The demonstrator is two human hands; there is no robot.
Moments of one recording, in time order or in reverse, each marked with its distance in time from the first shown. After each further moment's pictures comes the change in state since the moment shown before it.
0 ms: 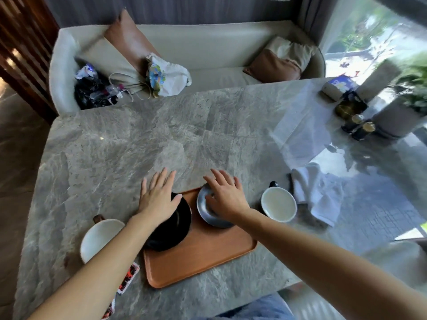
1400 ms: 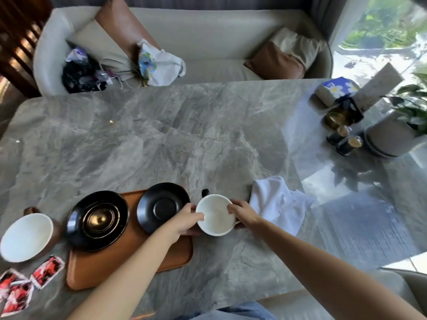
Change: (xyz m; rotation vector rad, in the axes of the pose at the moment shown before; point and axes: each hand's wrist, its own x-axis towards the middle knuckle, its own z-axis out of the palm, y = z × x) left_hand 0.021 0.207 0.067 -1.139 -0.459 -0.587; right_hand -0.026 0.198 -0.029 0.941 -0.480 0.512
